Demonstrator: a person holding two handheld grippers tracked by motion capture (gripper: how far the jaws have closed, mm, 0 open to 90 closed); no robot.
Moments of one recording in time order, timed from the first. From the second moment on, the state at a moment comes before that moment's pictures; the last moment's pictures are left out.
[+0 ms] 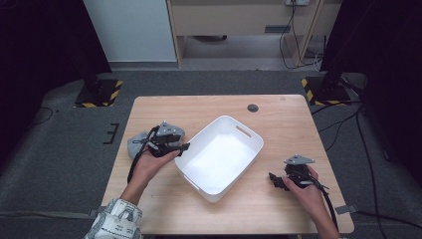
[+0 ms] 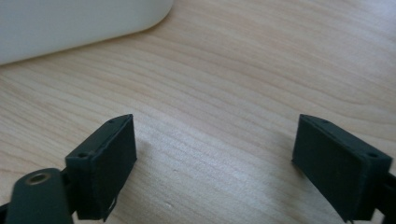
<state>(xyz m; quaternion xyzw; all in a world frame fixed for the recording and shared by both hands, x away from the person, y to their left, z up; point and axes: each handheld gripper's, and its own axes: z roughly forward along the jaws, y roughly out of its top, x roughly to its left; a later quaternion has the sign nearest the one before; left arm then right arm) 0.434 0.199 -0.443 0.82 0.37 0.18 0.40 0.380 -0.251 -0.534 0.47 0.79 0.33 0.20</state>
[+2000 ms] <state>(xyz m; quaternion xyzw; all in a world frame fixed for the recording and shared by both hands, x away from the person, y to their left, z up) 0.392 0.161 -0.471 0.81 0.37 0.11 0.44 0.397 -0.206 -0.499 0.44 0.78 0.40 0.19</state>
